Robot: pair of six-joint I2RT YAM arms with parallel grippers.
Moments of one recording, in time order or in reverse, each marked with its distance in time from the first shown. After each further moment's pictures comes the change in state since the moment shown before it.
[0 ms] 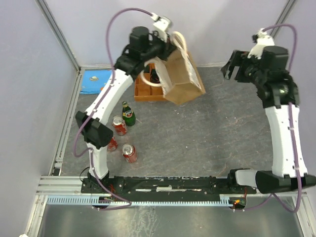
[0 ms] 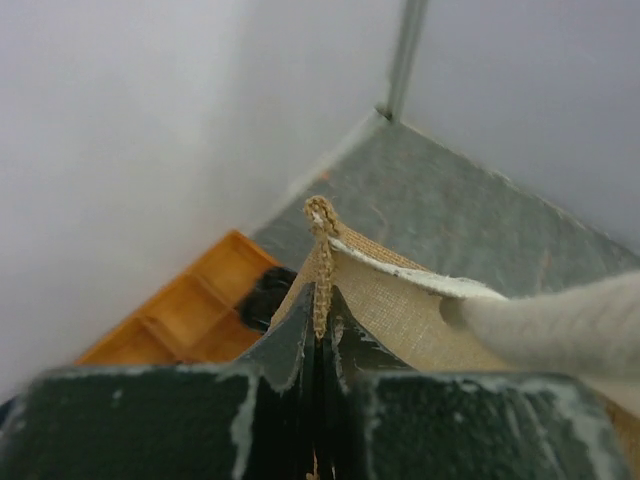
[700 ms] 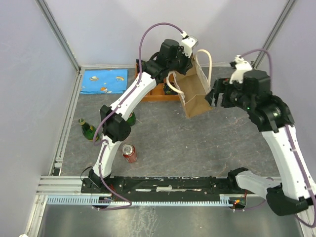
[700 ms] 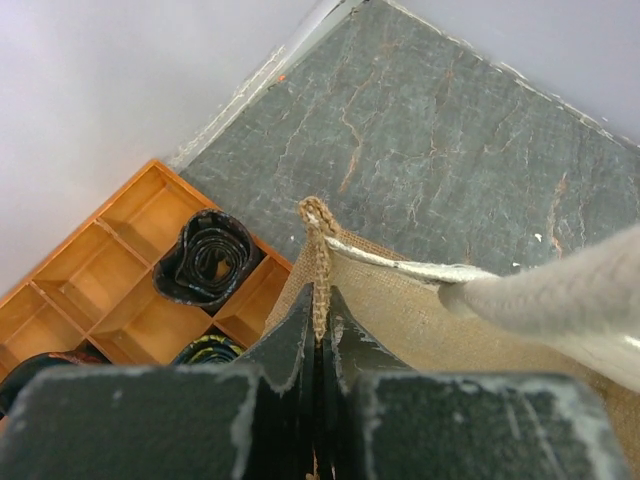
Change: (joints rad) left arm -0.184 0.310 0.243 -0.200 -0.096 0.056; right arm 0.232 -0.255 -0.167 -0.132 0.015 0.071
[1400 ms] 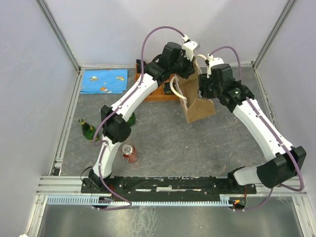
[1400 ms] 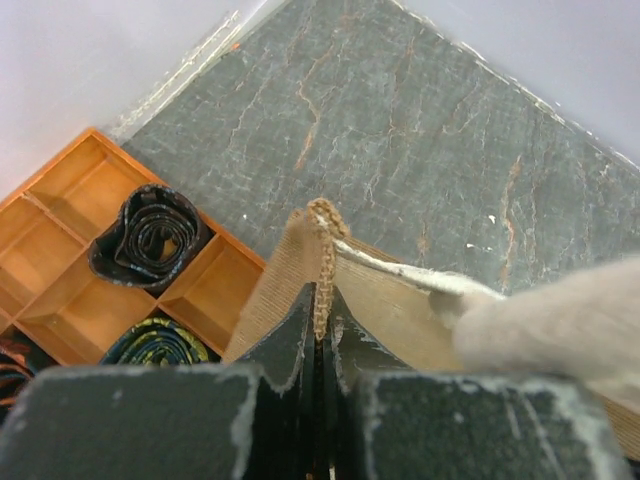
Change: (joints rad) left arm -0.022 -0.010 -0.037 -0.023 0.037 -0.069; right arm 0.103 0.312 -0.083 0.270 0.257 -0.088
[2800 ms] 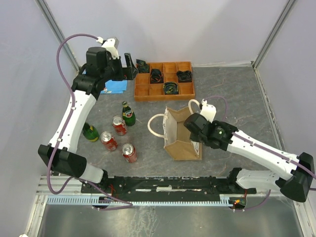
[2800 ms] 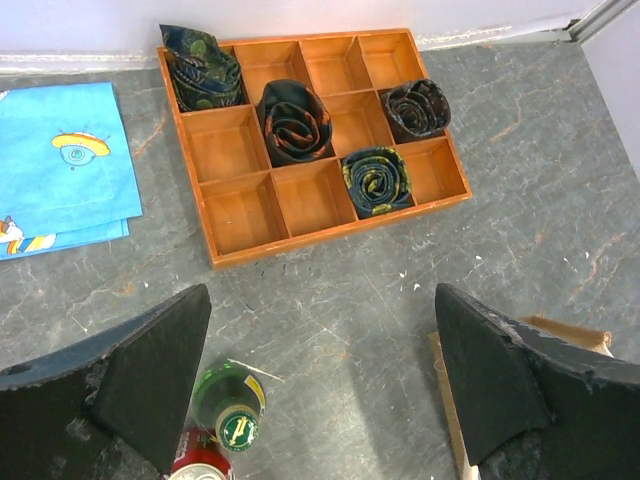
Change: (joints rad) left arm 0.438 -0.771 -0.750 -0.059 -0.090 -0.214; right arm 0.527 -0.223 -0.438 -0.192 0.357 0.799
